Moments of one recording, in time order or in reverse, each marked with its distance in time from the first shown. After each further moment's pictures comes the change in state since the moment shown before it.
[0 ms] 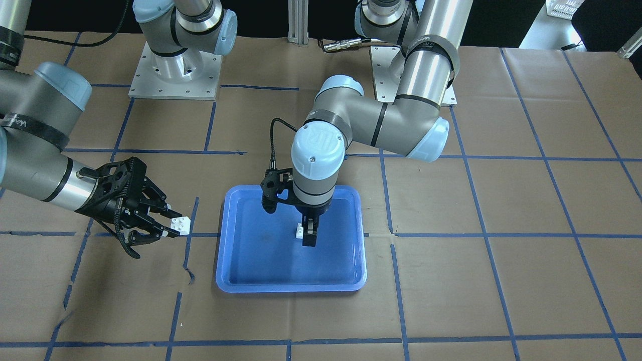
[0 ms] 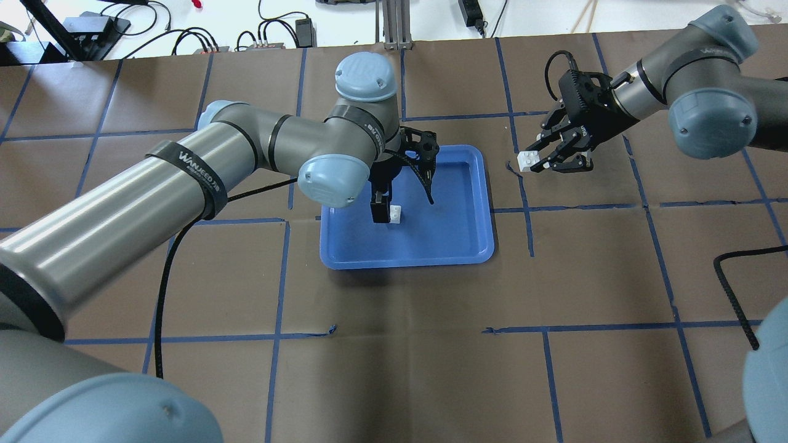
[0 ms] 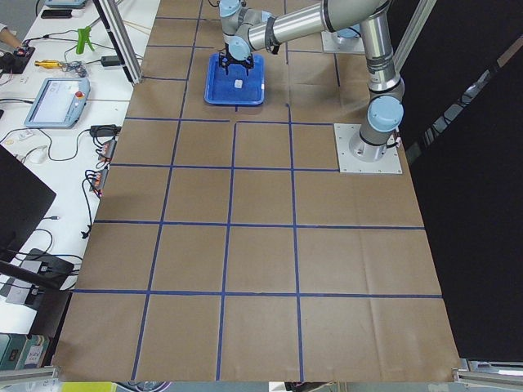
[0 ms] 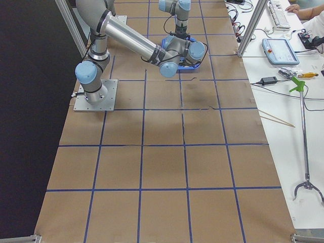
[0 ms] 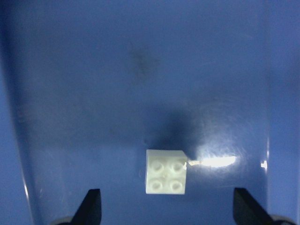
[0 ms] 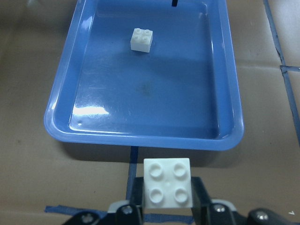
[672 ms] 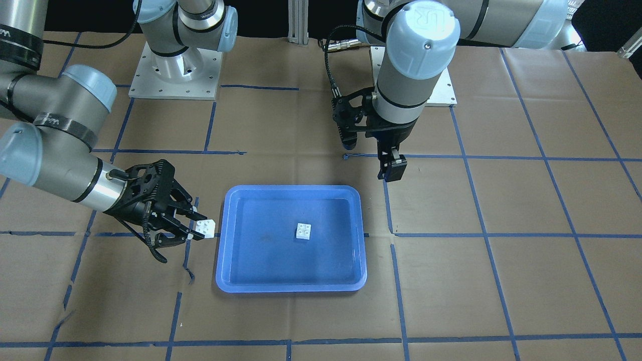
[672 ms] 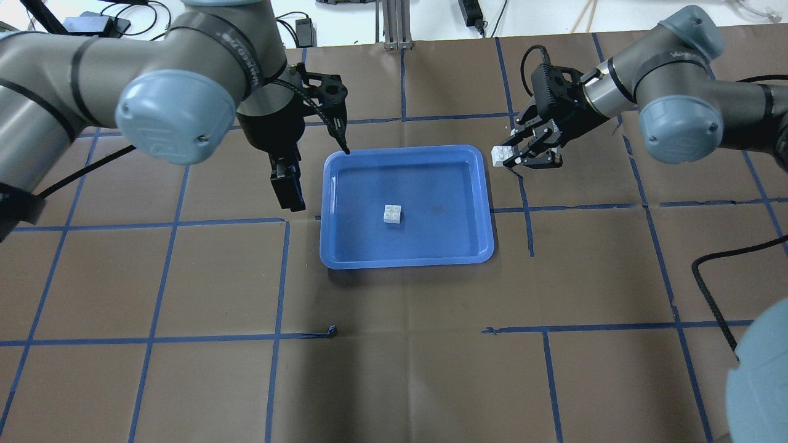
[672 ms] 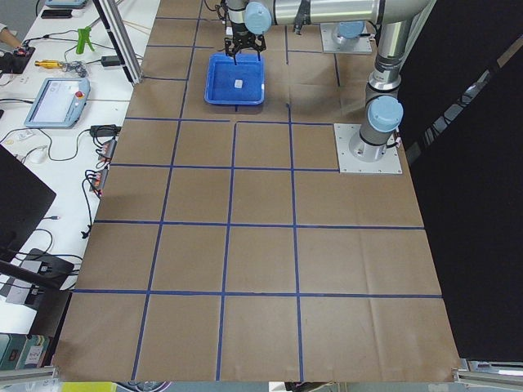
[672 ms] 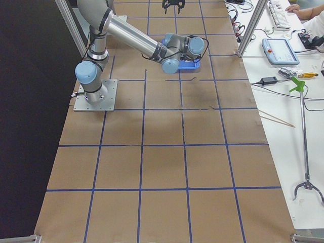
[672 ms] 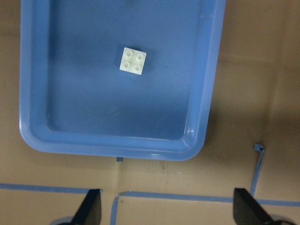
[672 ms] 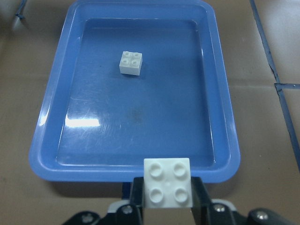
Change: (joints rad) left arm 0.160 0.334 0.006 -0.418 0.047 -0.109; right arm 0.104 0.009 0.004 -0.109 0.021 0.192
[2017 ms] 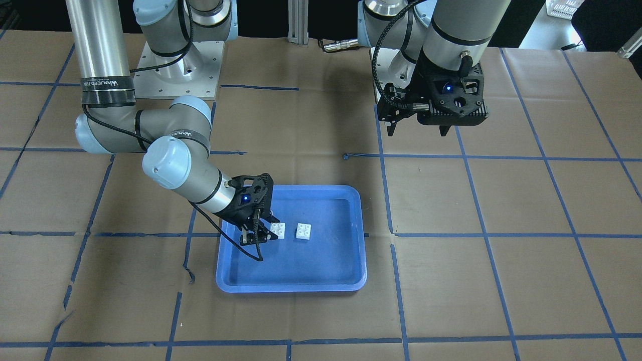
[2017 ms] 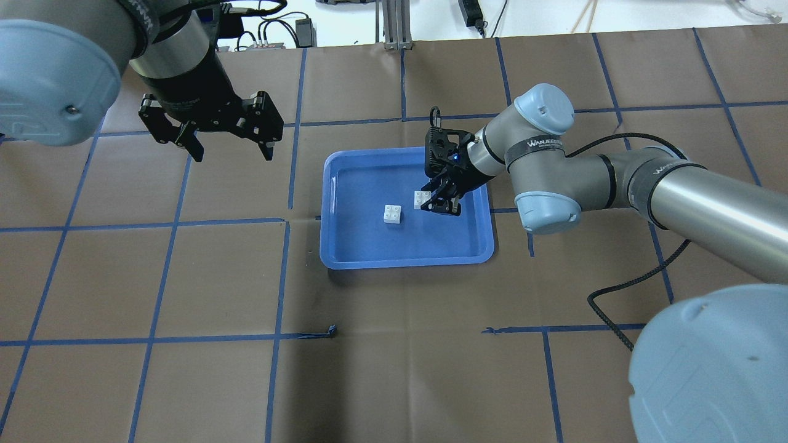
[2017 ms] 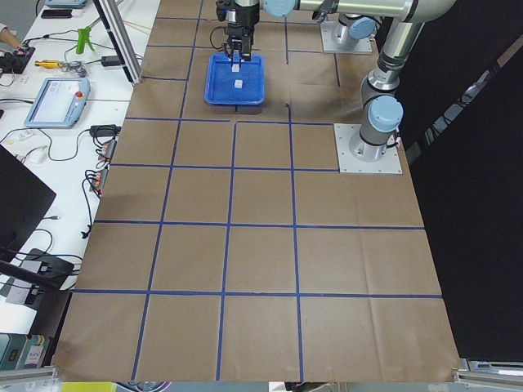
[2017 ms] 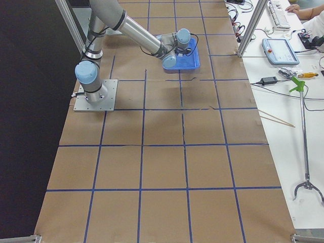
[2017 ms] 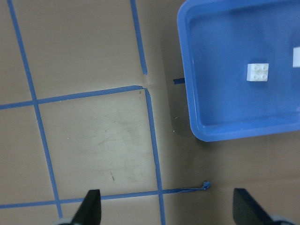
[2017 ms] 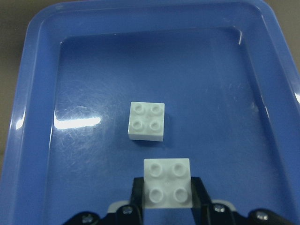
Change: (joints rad) left arm 0.074 0.089 0.059 -0.022 0.006 -1.305; right arm 0.256 0.132 0.131 -0.447 -0.082 0.380
